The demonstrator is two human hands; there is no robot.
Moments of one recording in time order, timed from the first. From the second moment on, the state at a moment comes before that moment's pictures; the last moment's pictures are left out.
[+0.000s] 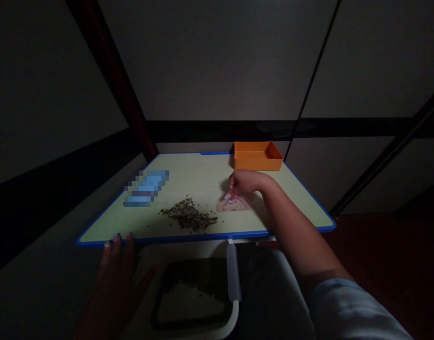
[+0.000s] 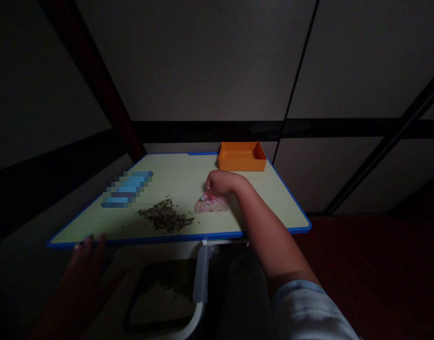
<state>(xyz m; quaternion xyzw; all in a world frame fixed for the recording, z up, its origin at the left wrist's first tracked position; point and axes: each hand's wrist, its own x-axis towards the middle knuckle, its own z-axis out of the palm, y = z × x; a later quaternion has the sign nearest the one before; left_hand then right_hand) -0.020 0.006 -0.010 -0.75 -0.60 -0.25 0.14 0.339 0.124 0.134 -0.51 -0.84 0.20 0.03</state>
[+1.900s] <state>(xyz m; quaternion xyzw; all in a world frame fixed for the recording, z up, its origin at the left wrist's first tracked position) -0.003 0.003 -0.001 -0.73 -0.64 -0.22 0.11 0.333 0.116 0.139 -0.39 -0.86 0.33 -0.06</state>
